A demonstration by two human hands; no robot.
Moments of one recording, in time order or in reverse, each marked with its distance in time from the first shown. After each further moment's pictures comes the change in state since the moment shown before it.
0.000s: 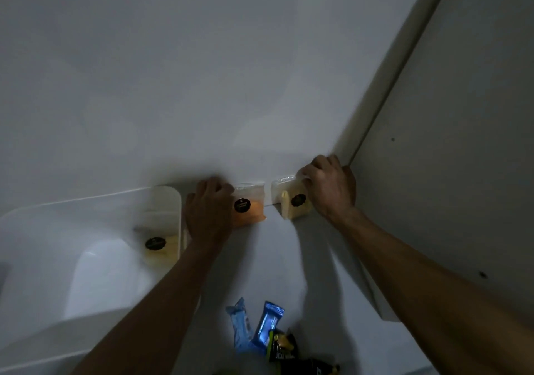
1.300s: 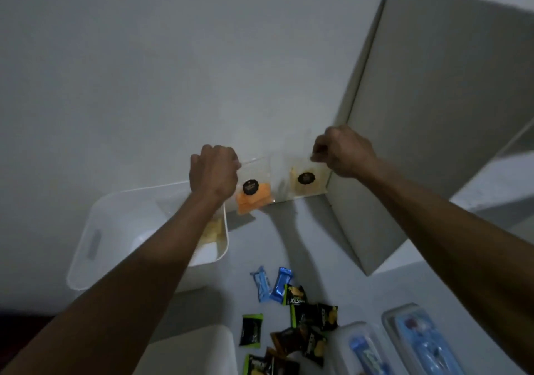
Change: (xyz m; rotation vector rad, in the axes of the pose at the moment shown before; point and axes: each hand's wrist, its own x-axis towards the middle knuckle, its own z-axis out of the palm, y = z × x) left_hand -0.055 -0.015 -0.167 0.045 0.171 0.070; right_hand -0.052 -0.062 -0.218 0.054 -0.119 -0.013
